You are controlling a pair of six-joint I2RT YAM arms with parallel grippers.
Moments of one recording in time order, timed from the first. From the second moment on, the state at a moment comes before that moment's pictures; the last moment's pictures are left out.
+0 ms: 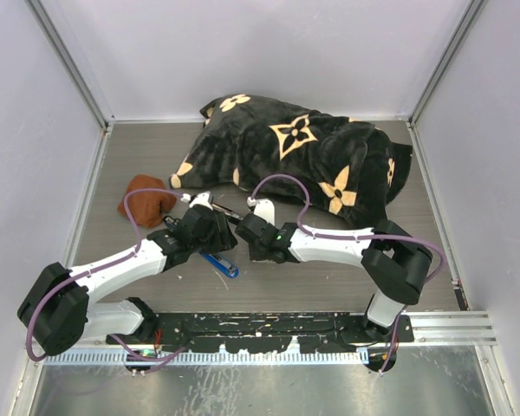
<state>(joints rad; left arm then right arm) -0.71 1.21 0.62 -0.18 -0.10 -0.80 1.05 1.66 1.00 -0.34 0.35 0.77</state>
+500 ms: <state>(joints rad) -0.71 1.21 0.62 -0.18 -0.10 -0.80 1.05 1.71 0.98 -0.33 0.34 0.78</state>
